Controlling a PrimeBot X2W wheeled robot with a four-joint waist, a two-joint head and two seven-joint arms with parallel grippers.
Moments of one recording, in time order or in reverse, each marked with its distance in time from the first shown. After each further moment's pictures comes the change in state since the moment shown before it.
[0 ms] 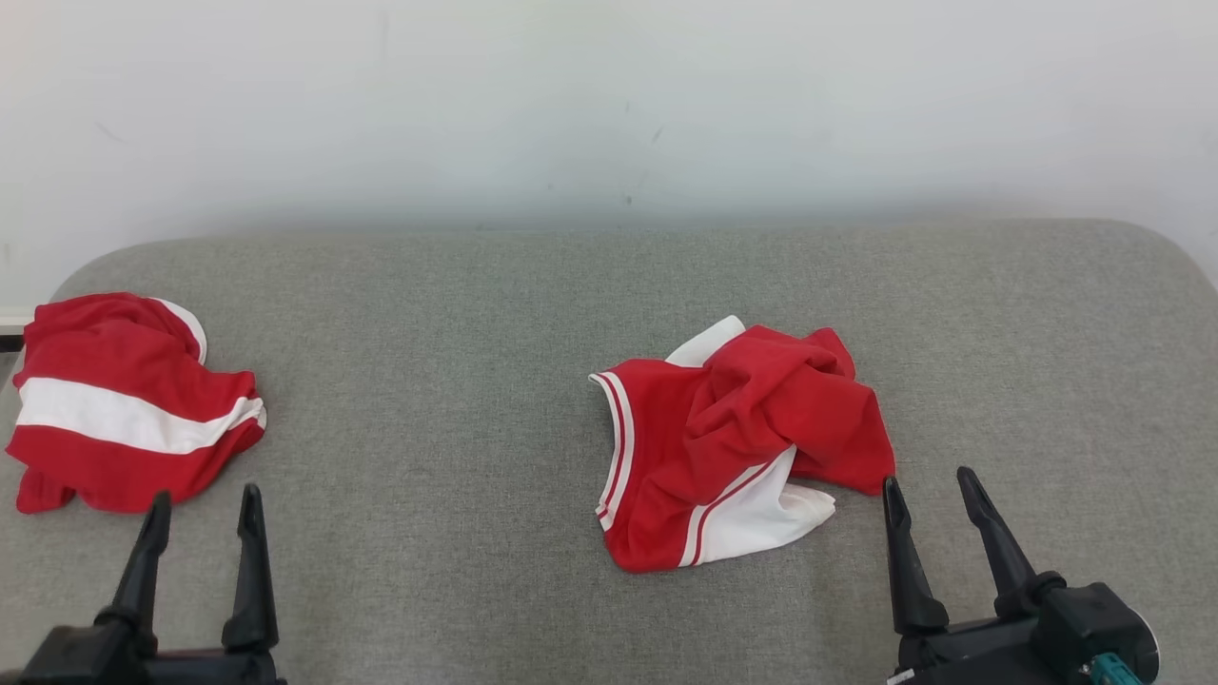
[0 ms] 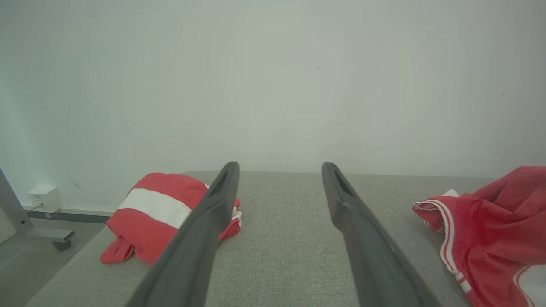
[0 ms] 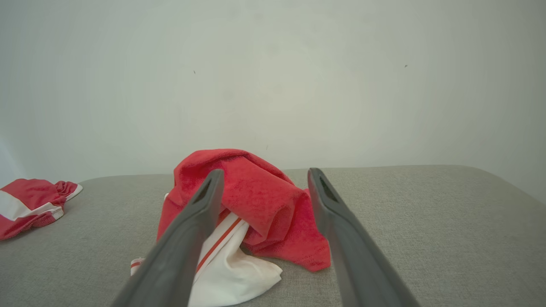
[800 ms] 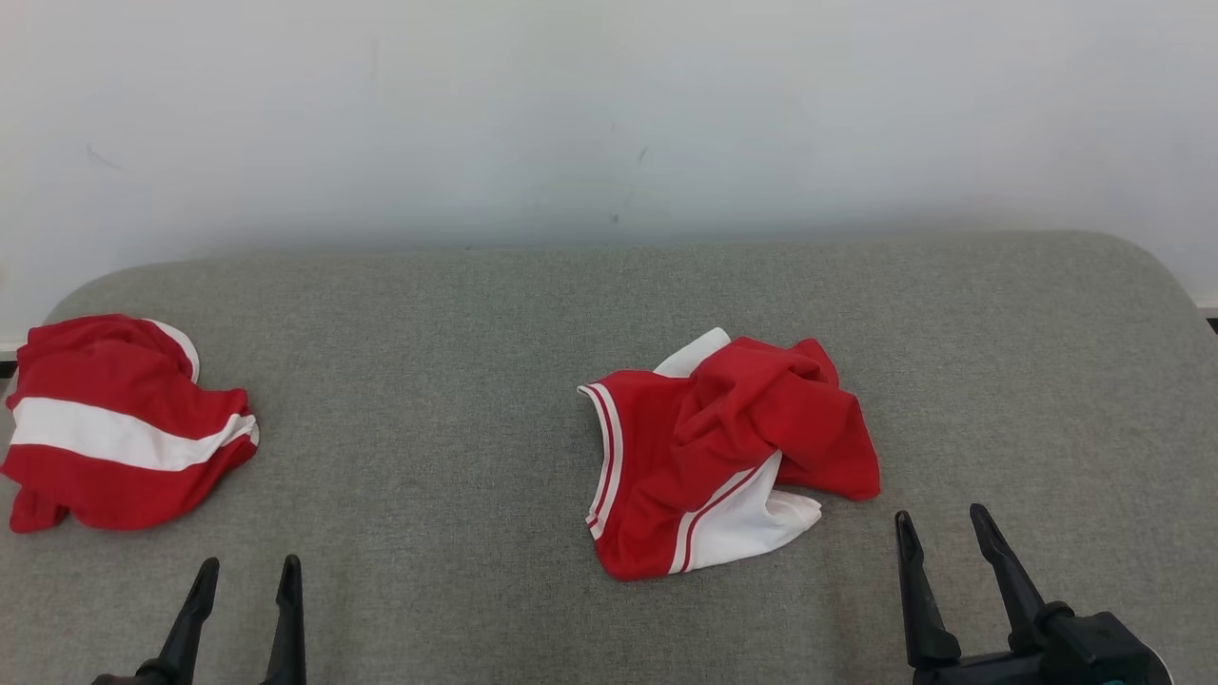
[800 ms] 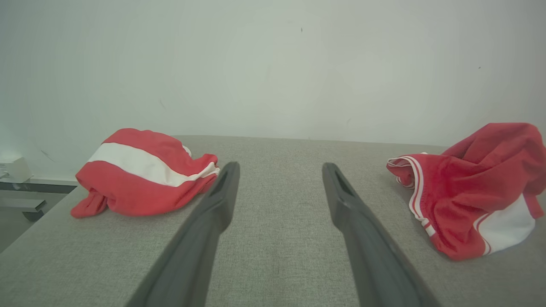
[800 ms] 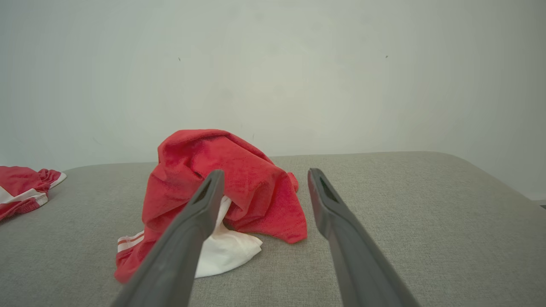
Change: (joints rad) left arm 0.082 -0.061 0.030 0.062 0.025 -0.113 0.000; right arm 0.058 0.000 -0.025 -0.002 -0.019 0.000 0.013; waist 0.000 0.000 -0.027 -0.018
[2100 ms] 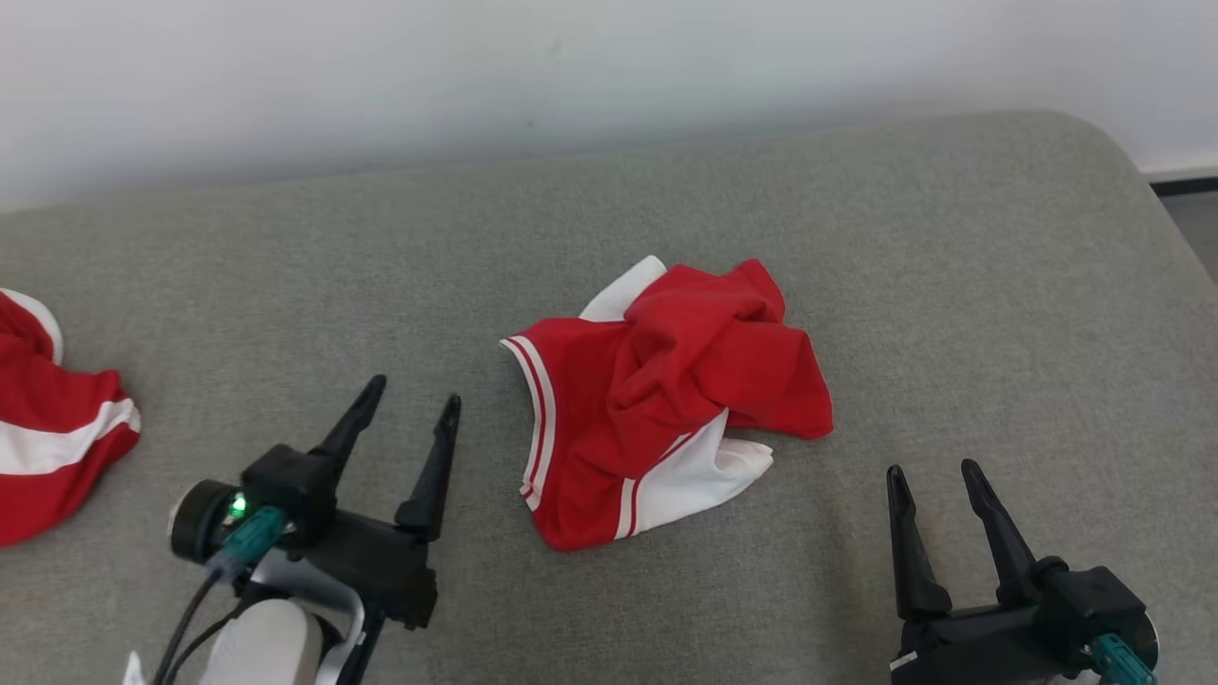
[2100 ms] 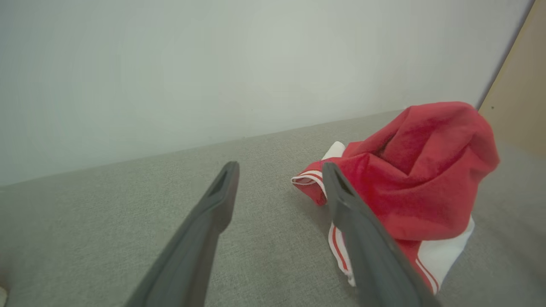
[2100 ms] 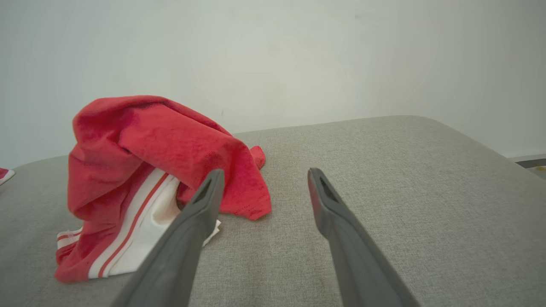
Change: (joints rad) left arm -0.427 -0.028 -0.220 0.236 0.038 -0.091 0.078; right arm -0.083 0.000 0.008 0.047 0.033 0.000 -0.007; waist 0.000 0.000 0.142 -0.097
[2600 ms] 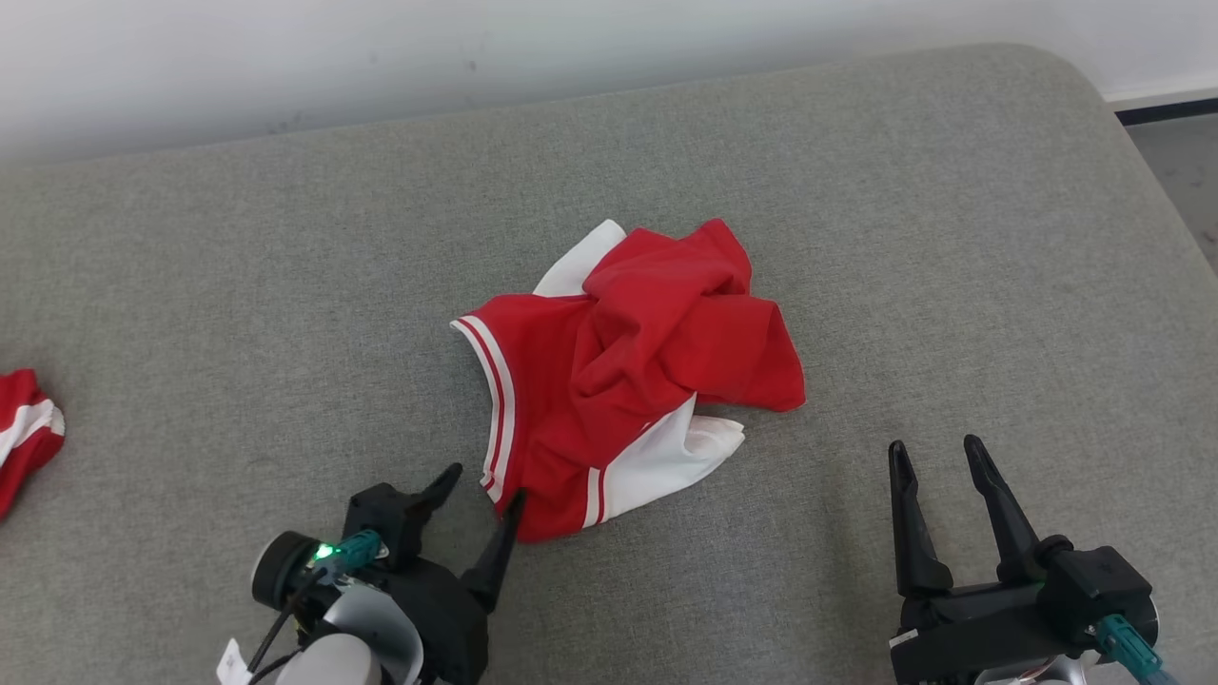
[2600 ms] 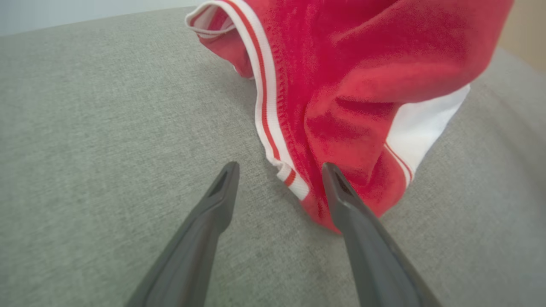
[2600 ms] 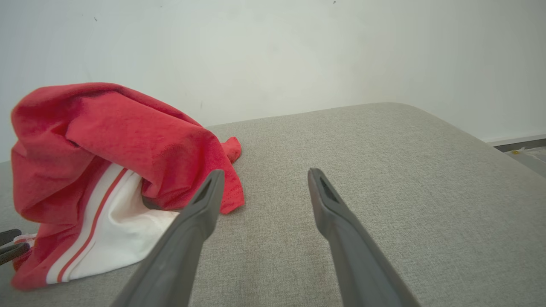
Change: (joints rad) left arm -0.033 -0.020 -0.161 0.199 -0.043 -0.013 0.086; right arm -0.044 0.000 0.000 0.004 0.015 0.000 -0.005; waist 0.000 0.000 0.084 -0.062
